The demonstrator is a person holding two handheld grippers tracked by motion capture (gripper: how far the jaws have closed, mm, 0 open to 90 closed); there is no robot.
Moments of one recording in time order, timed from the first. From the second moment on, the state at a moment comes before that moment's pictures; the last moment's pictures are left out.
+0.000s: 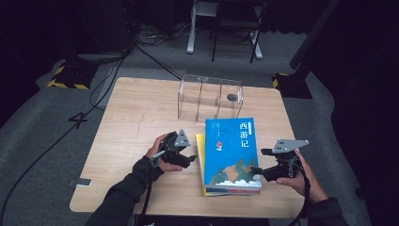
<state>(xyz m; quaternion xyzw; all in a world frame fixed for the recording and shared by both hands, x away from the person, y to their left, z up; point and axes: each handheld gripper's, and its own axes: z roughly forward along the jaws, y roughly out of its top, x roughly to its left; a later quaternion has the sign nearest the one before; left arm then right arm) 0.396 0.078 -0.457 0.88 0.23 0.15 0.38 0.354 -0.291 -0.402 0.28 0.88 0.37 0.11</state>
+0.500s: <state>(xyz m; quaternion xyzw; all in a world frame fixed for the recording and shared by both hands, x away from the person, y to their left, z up) 0.410 0.066 -0.455 0.88 0.24 0.15 0.39 0.383 -0.287 -0.415 0.28 0.88 0.38 0.01</state>
